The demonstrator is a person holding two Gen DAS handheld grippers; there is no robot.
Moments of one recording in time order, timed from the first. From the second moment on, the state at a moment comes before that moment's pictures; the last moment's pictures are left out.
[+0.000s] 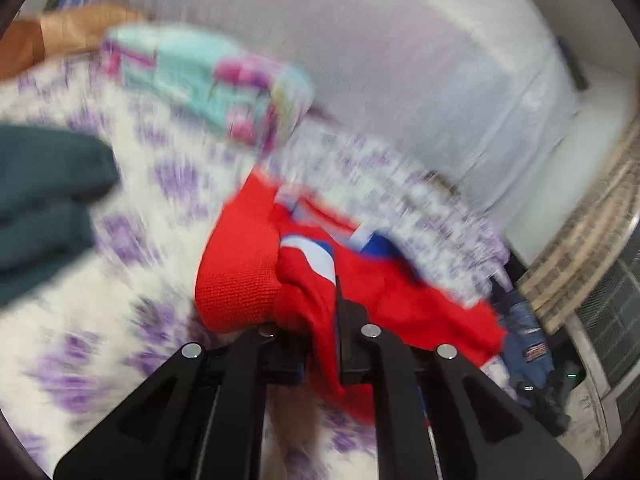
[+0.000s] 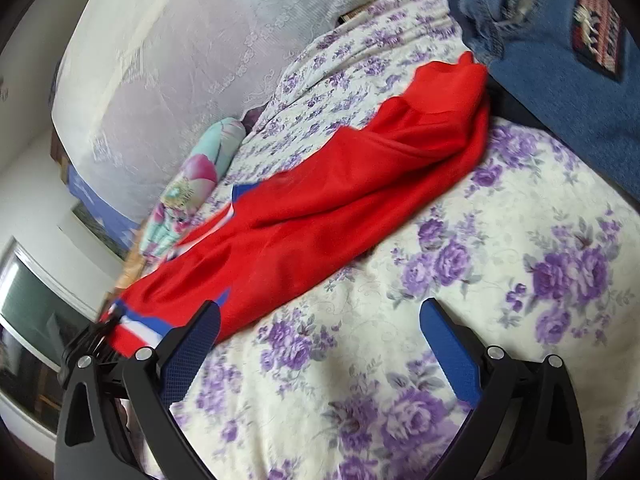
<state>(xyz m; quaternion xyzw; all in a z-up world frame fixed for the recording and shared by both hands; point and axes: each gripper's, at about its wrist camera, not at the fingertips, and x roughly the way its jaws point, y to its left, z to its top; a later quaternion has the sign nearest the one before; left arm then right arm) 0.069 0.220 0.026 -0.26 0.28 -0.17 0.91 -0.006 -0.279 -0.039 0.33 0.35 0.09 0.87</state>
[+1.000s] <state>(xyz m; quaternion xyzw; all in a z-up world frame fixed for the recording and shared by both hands) 0.013 0.311 -0.035 -0.37 0.29 -0.13 0.87 0.058 -0.284 -0.036 0.32 0.42 0.09 0.84</state>
